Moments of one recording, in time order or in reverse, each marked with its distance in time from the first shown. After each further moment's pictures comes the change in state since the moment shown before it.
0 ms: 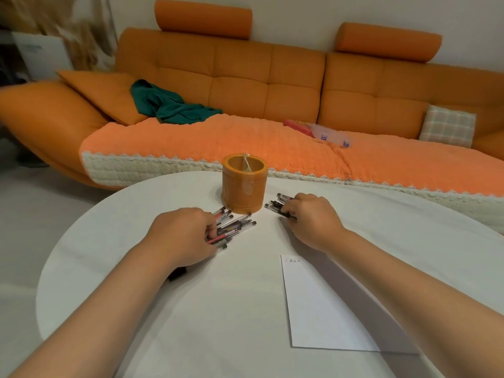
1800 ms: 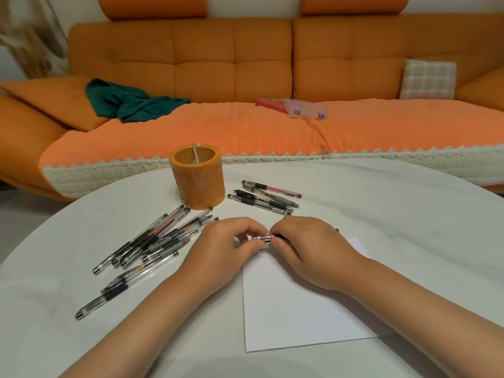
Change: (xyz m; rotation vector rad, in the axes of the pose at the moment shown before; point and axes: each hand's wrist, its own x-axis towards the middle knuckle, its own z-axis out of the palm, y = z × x) left_hand 0.013 0.121 0.048 -0.720 0.133 0.249; right_hand -0.095 0.032 -0.008 0.269 0.000 -0.130
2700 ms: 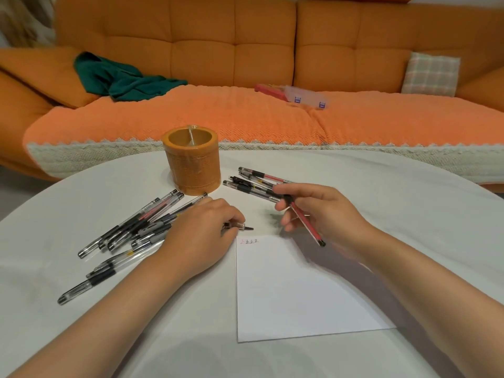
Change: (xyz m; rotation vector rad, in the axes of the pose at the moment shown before) left_hand 0.008 -0.028 -0.009 0.433 -0.064 0.011; right_hand 0.015 0.006 -0.027 1.242 0.045 0.533
